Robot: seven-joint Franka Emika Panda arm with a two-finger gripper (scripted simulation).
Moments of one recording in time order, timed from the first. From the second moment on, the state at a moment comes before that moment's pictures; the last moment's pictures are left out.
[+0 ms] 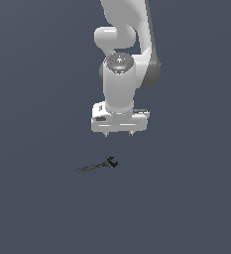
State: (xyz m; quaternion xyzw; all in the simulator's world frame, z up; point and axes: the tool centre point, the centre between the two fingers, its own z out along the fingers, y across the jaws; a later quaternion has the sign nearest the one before) arm 0.002 0.016 0.183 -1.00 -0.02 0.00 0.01
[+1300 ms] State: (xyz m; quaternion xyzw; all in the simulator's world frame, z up) arm 0.026 -0.019 0.138 -0.97 0.25 0.00 0.02
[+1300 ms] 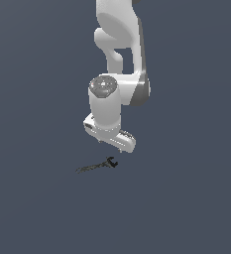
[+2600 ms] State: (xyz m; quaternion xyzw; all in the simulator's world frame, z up) arm 0.052 -0.076 0.070 -0.80 0.60 0.00 0.00
